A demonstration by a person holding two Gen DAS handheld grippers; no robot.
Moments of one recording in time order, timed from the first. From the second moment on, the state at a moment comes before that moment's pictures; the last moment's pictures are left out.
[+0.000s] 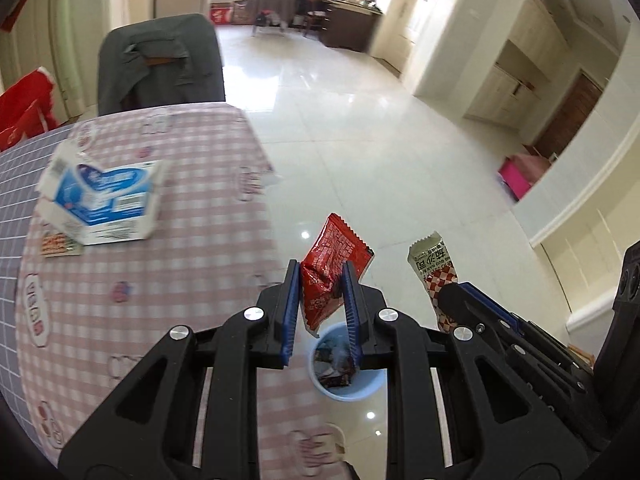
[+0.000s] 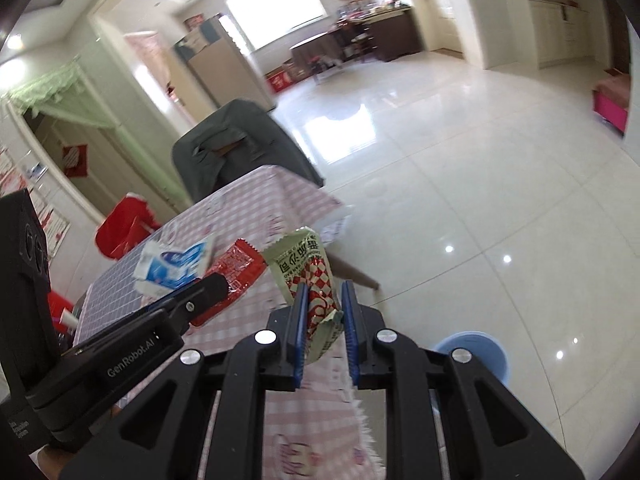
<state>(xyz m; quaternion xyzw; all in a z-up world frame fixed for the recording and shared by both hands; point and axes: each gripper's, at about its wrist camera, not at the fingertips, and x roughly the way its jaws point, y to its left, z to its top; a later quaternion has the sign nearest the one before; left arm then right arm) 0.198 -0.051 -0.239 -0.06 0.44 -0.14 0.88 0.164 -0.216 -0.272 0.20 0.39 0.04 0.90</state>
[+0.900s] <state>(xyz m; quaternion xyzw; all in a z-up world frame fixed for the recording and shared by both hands) 0.193 -0.176 -0.254 -0.03 0.48 -0.21 0.85 0.129 -0.336 -0.272 0.25 0.37 -0.06 0.89</state>
